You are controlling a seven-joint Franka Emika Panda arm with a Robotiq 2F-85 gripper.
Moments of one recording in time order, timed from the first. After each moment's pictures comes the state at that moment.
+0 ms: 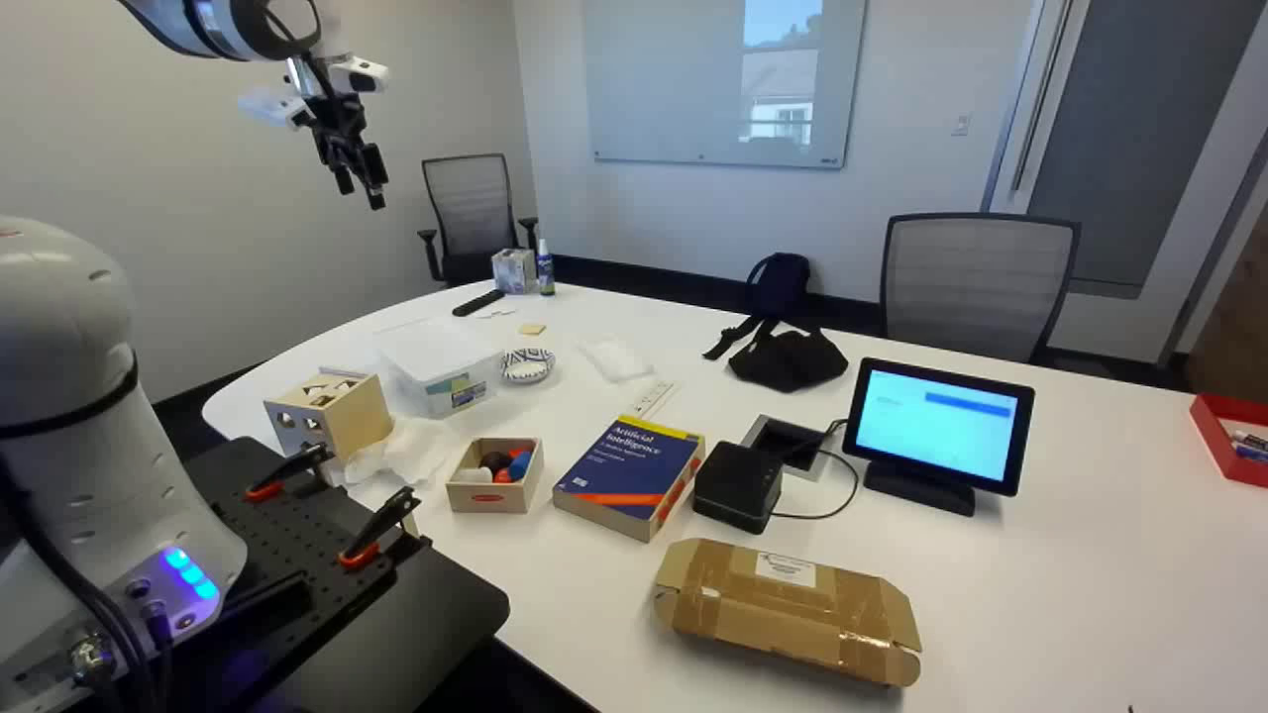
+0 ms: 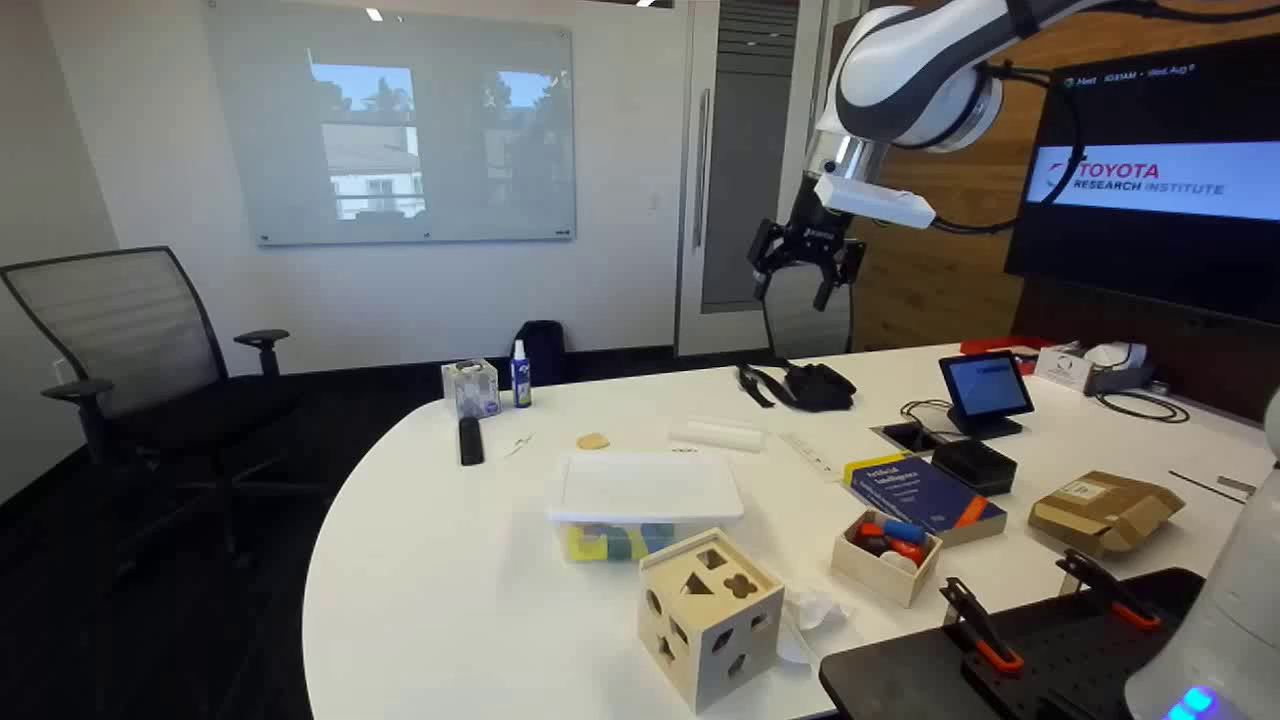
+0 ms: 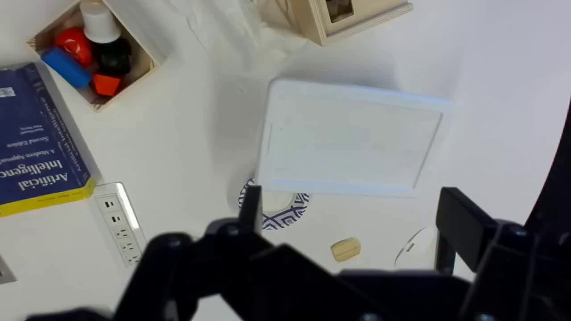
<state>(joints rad) 0.14 -0.30 0.24 -2.38 0.21 2.30 0.35</state>
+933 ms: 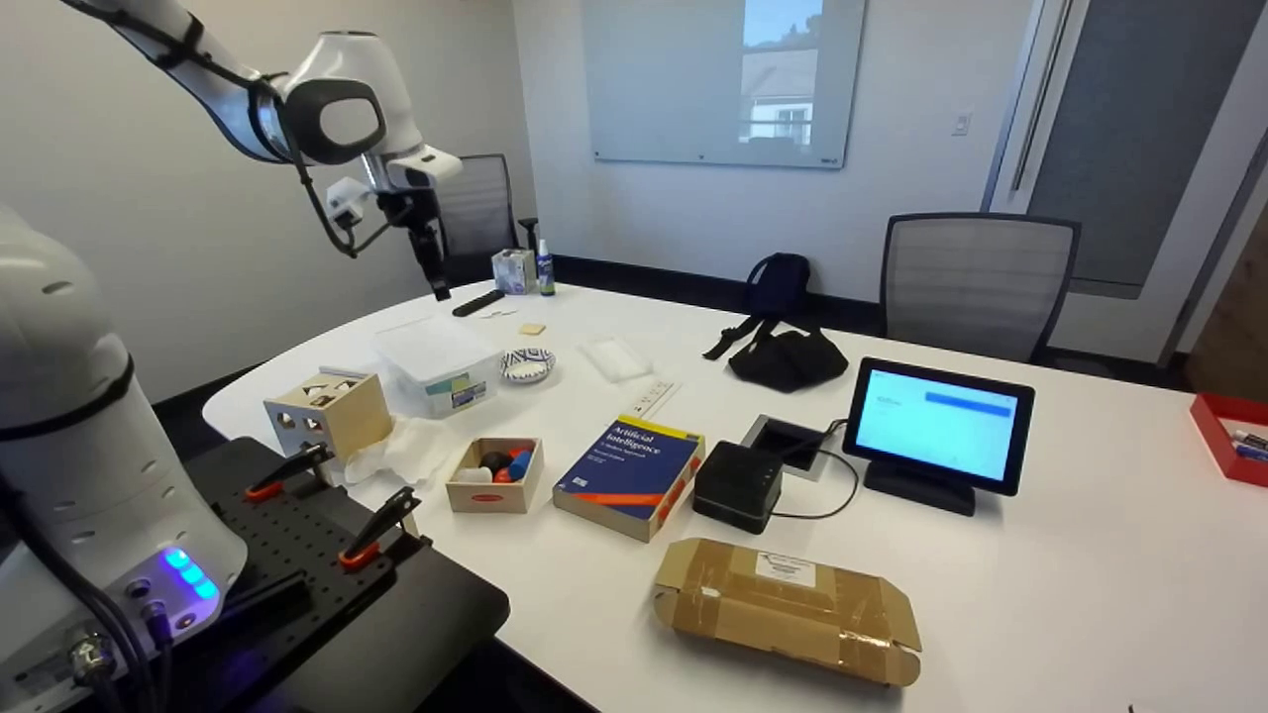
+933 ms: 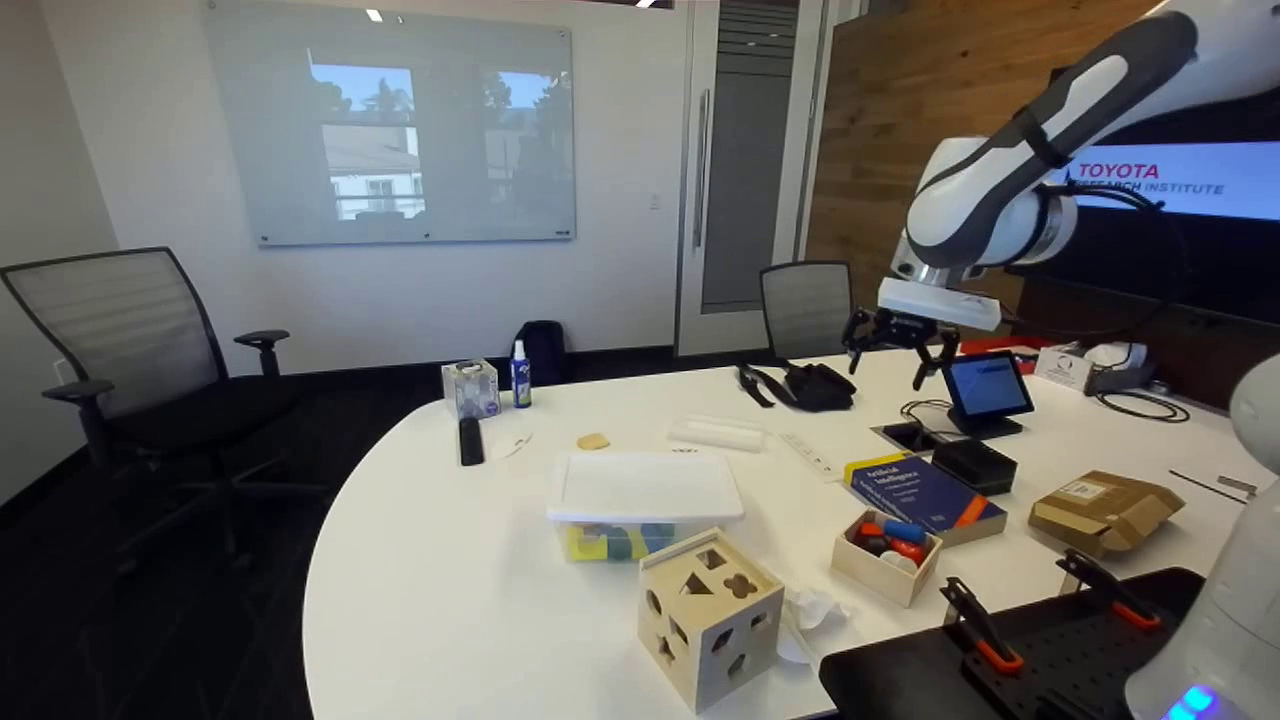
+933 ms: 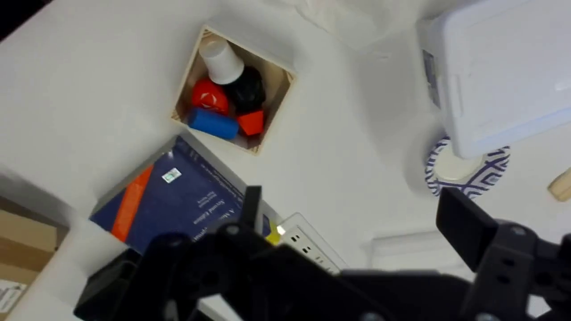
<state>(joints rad) -0.06 -0.28 0.15 -2.70 0.09 2.62 0.62</state>
